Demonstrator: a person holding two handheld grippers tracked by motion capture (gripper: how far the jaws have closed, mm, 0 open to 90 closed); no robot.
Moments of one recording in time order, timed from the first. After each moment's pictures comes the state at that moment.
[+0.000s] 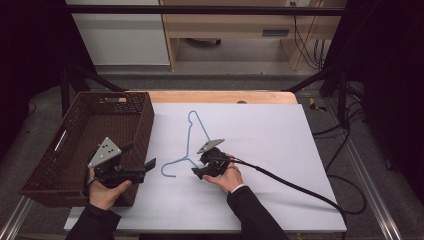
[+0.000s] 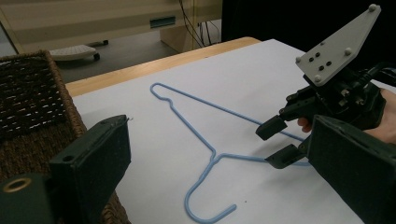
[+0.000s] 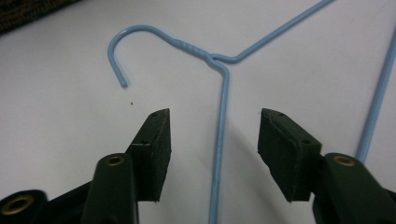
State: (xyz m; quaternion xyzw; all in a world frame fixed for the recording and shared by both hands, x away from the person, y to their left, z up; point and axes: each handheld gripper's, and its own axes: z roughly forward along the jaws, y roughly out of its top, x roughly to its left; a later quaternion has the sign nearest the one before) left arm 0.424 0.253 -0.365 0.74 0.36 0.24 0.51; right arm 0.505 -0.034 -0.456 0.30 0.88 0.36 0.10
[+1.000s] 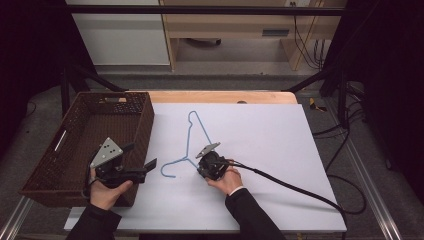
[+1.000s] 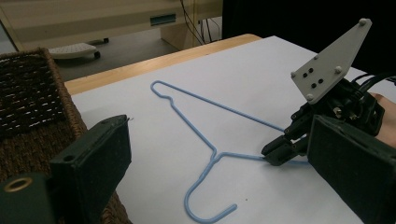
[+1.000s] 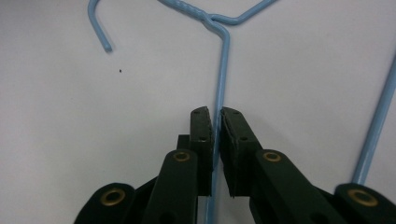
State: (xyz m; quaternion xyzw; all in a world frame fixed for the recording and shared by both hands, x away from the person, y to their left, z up) left arm 0.425 0.252 -0.367 0.74 0.37 0.24 0.51; right arm 0.501 -0.029 -0.468 0.31 0.89 0.31 0.10
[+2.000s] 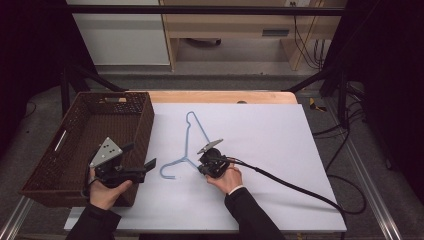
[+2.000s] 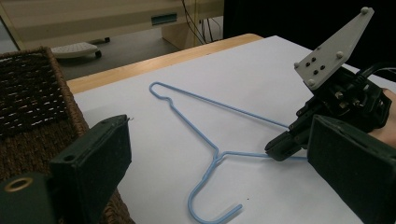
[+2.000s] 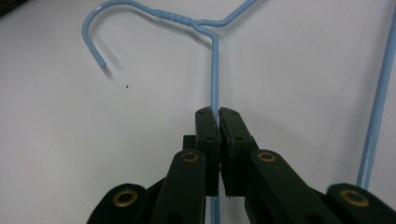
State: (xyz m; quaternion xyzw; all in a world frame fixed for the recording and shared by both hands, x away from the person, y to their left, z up) left arm 0.425 0.253 -0.367 0.74 0.37 0.24 0.51; right arm 0.502 -0.031 -0.458 0.36 0.87 0.32 0.07
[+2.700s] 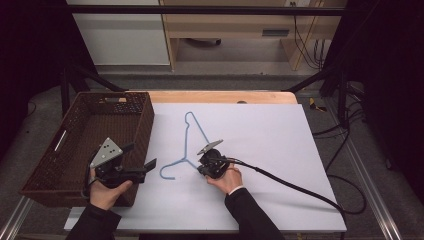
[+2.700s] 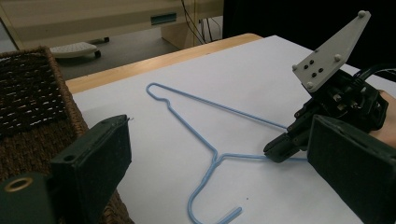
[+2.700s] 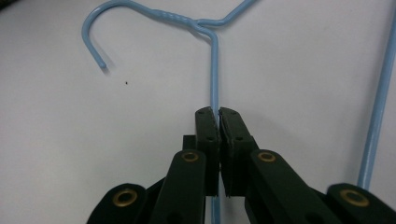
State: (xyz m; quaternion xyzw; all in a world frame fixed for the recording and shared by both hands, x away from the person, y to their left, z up) left arm 0.425 0.252 -0.367 0.74 0.37 0.24 0.51; right arm 0.503 -0.031 -0.463 0.35 0.88 0.32 0.07
